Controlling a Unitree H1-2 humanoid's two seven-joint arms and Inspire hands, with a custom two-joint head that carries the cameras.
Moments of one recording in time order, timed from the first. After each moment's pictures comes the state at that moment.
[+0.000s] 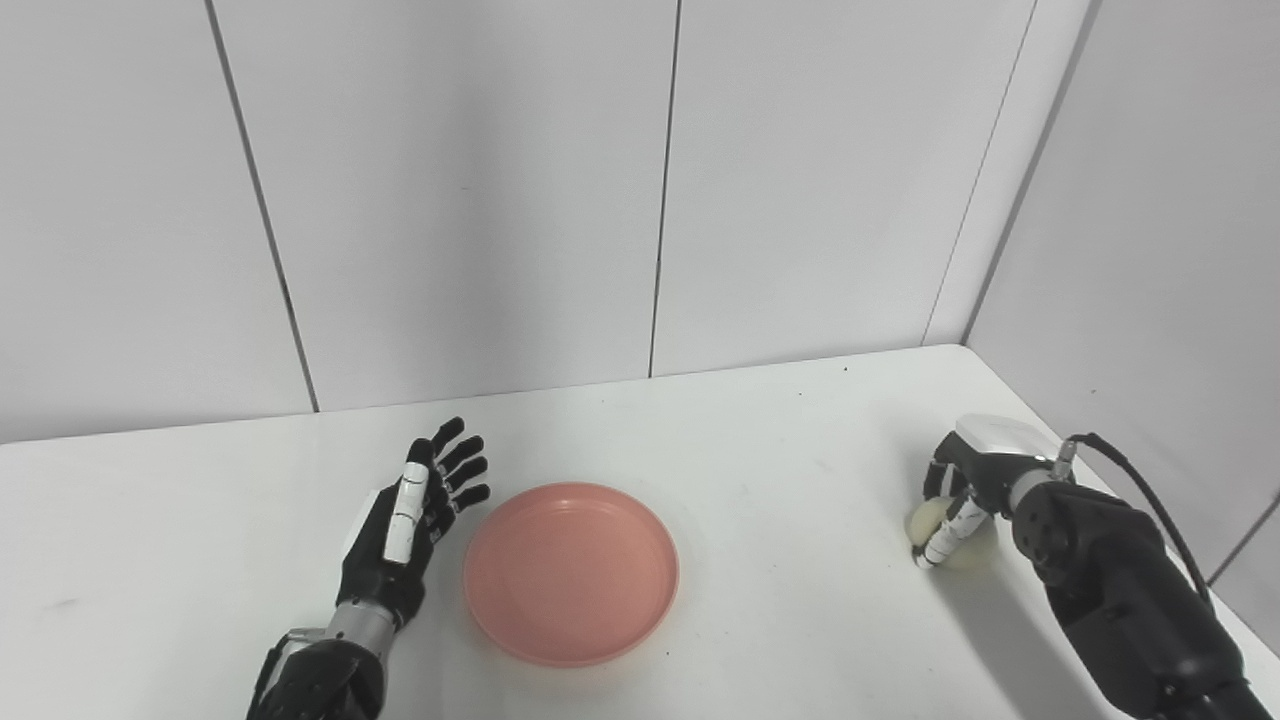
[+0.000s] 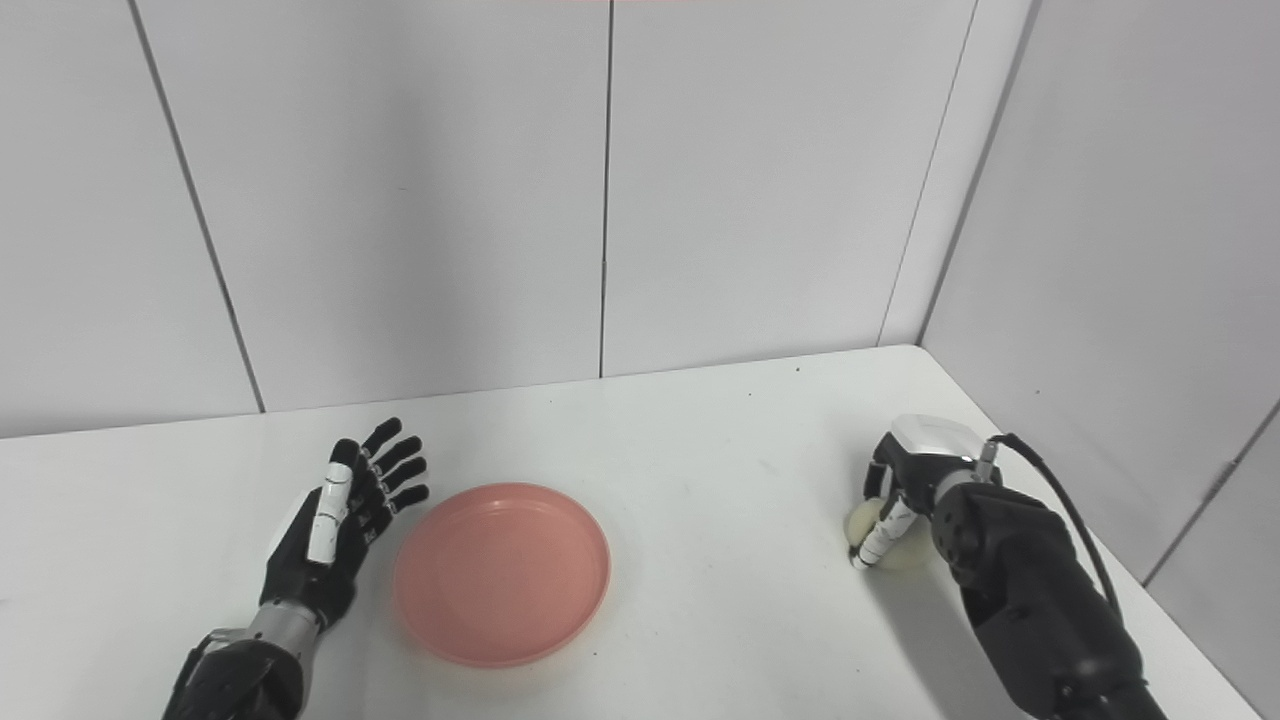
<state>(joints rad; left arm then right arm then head) -0.61 -0.05 -0.03 0.74 -0.14 -0.19 -0.23 -0.38 -0.71 0.01 0.08 -0.95 0.46 0.64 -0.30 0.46</state>
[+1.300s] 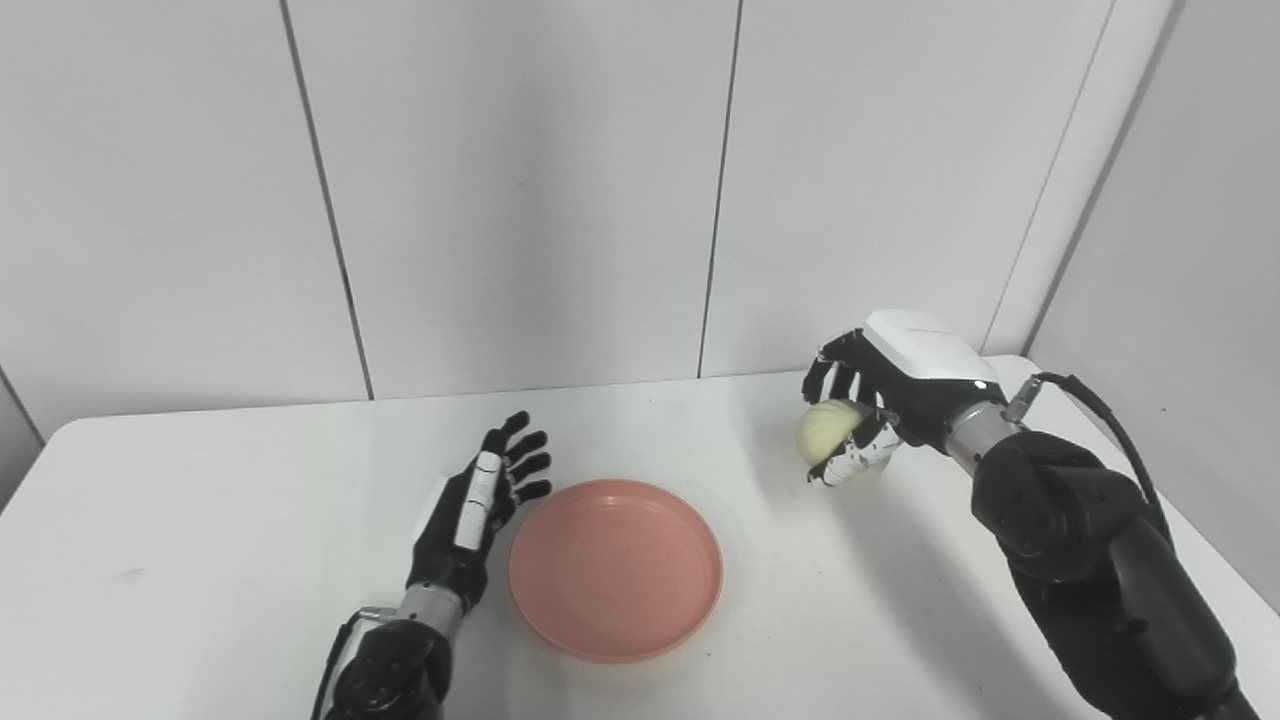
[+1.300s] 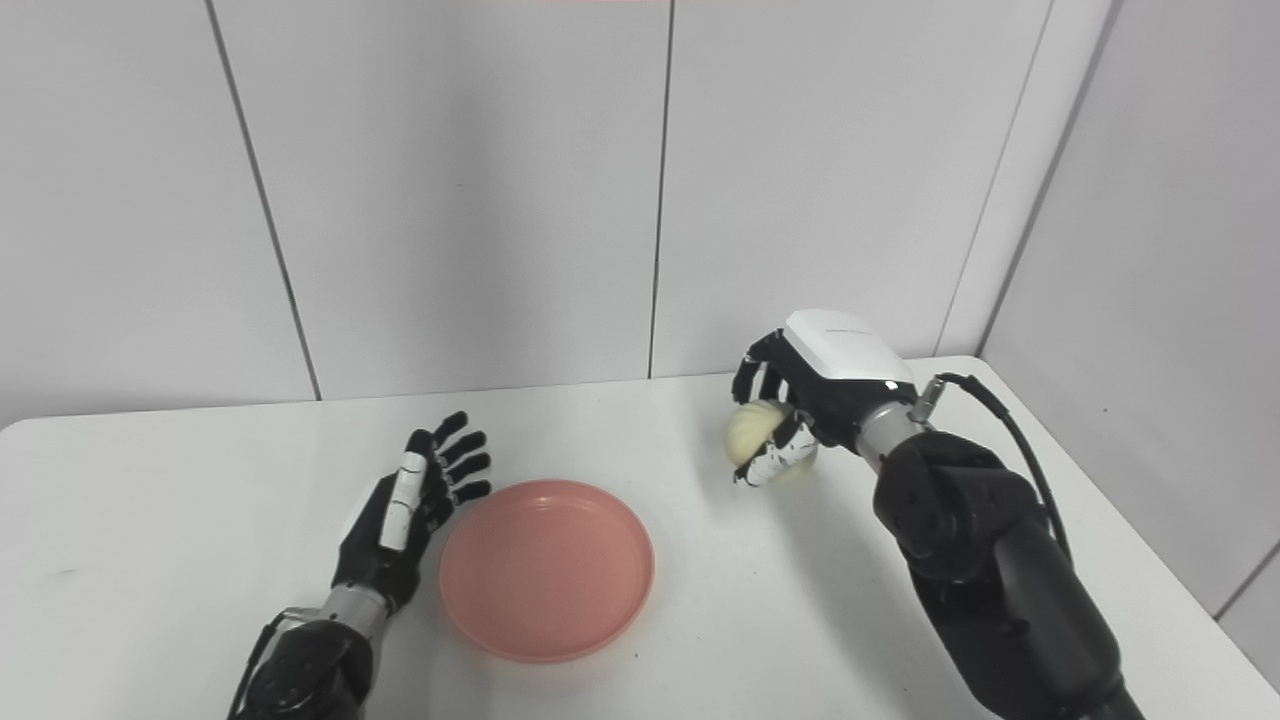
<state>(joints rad) -0.61 -0.10 -0.06 0.75 -0.06 -0.21 -0.15 -0.53 -0.59 0.12 -0.32 -0.81 0.43 0.61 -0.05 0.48</state>
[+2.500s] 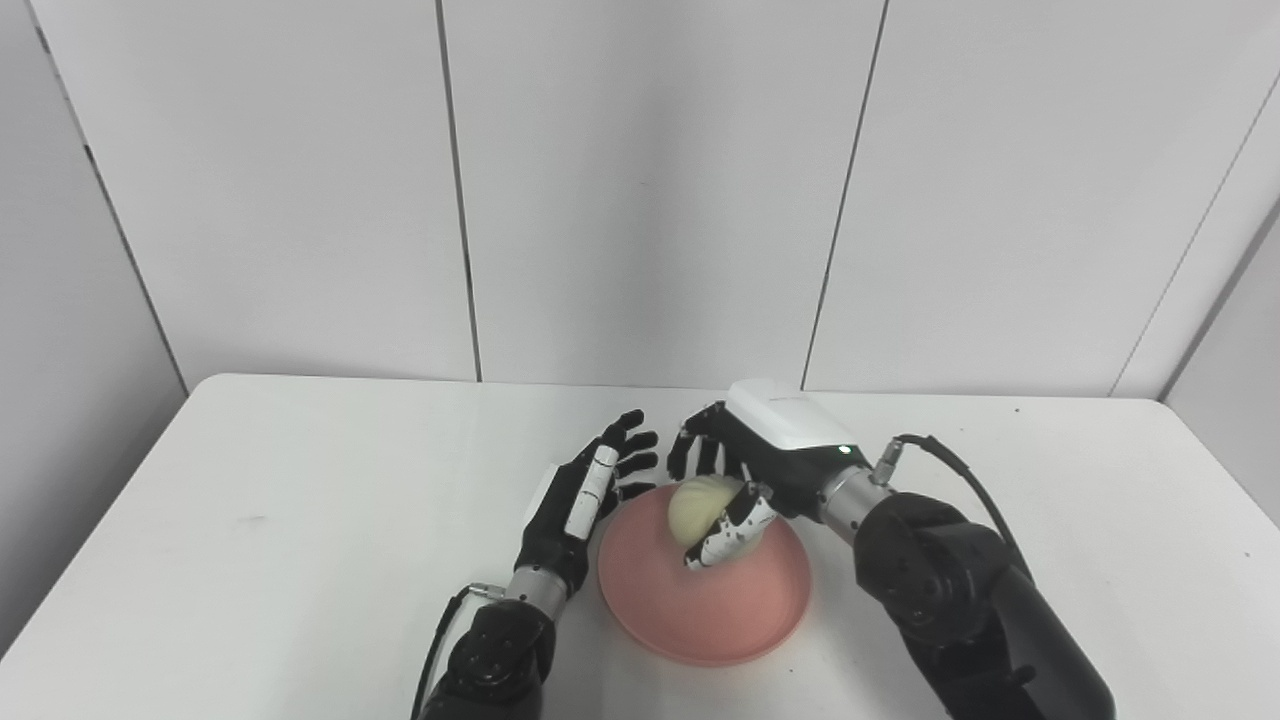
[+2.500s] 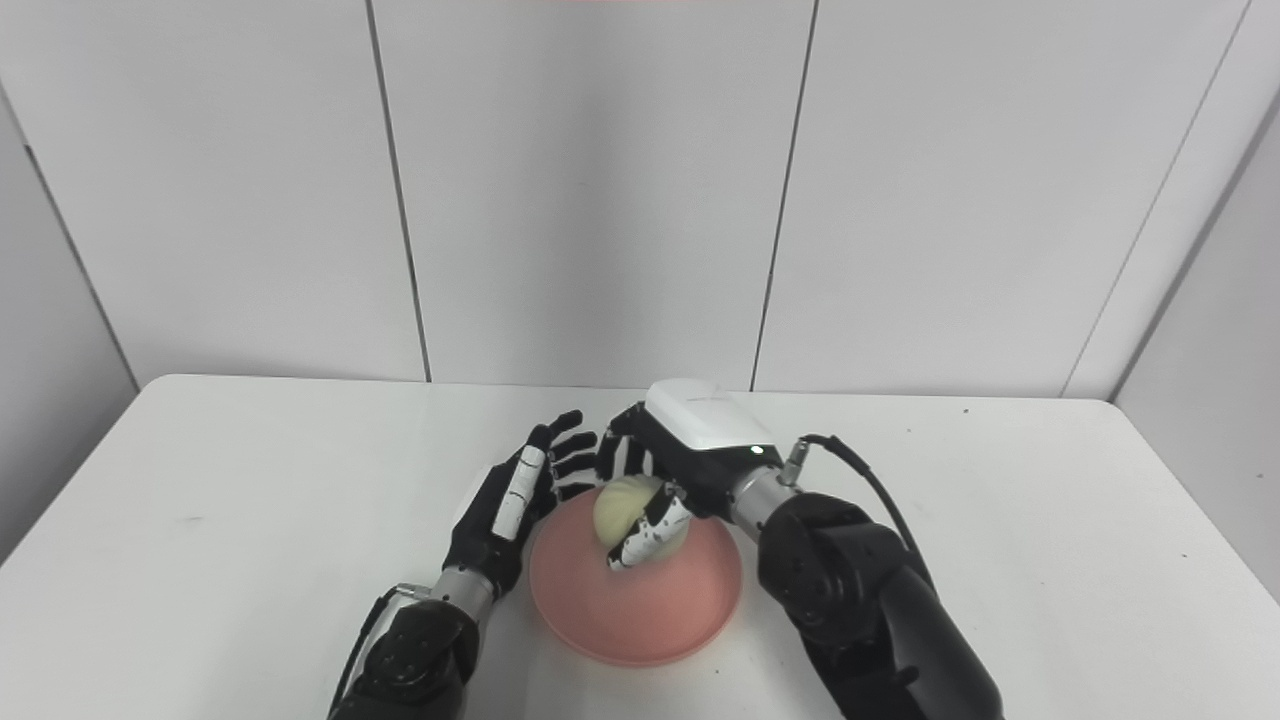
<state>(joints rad) -0.62 -0.12 -0.08 0.78 -0.04 -0.24 -0.09 -0.63 -0.35 0.40 -0.14 -0.79 0.31 0.57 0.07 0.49</state>
